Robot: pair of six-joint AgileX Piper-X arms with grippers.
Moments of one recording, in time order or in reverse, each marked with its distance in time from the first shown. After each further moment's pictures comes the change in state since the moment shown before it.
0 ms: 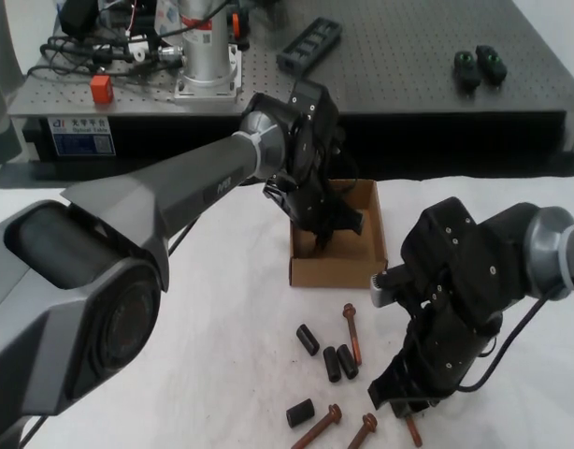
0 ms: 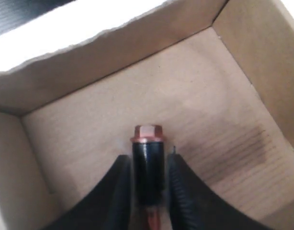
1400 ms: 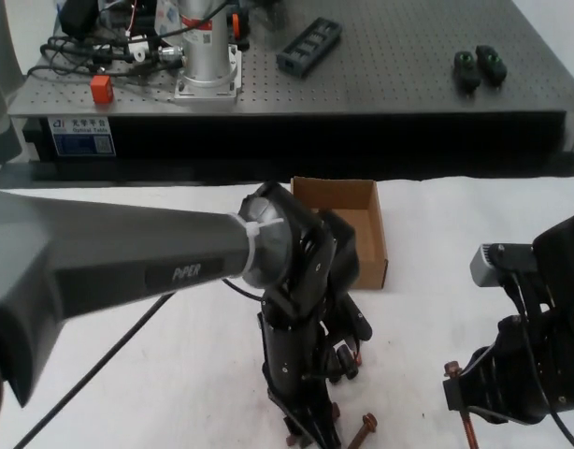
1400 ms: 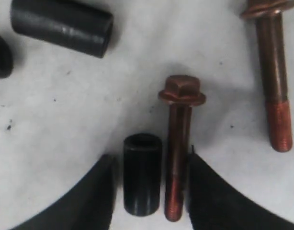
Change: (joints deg) left arm -13.1 -25.1 41.9 11.9 0.0 21.7; right arm -6.9 -34.7 15.7 1.1 -8.1 5.4
